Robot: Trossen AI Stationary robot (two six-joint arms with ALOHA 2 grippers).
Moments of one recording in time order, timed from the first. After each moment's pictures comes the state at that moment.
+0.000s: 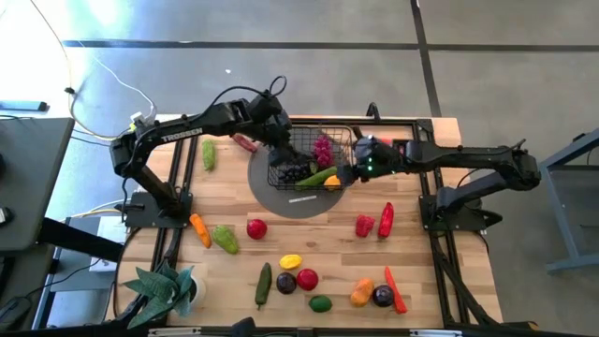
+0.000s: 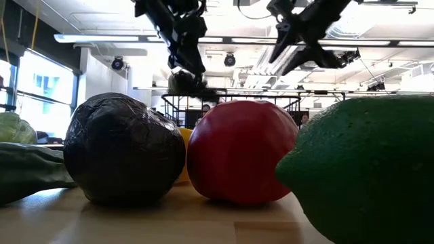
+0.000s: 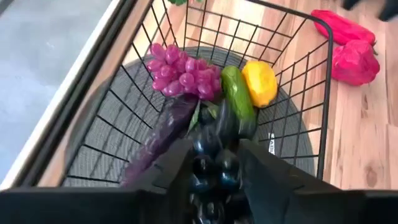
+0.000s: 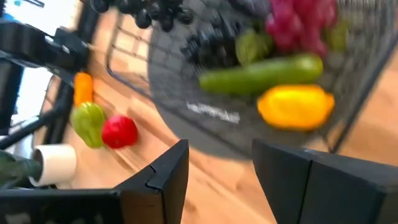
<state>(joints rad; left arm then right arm) 0.56 1.60 1.41 -0.69 0.15 0.07 -0.14 1.27 1.05 -0.62 0.03 1.05</state>
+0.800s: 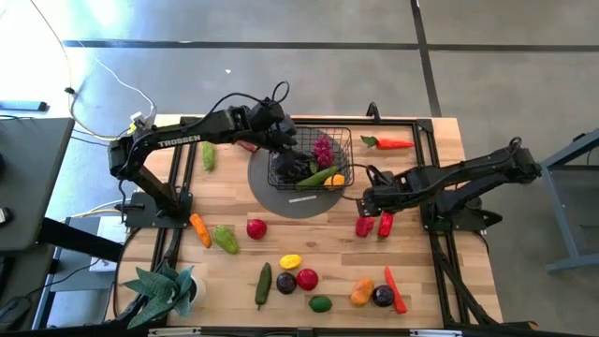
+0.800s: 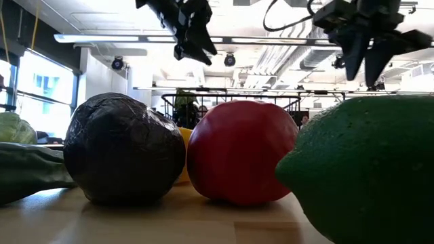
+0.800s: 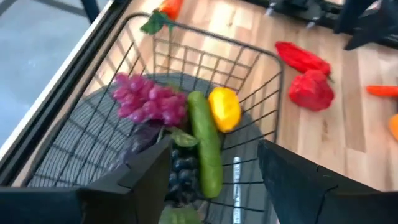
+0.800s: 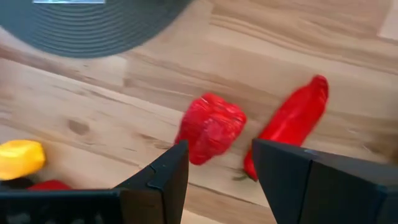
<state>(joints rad) 0.46 1.57 1.41 -0.61 0.14 -0.02 0.21 1.27 1.05 -1.13 0.13 1.51</state>
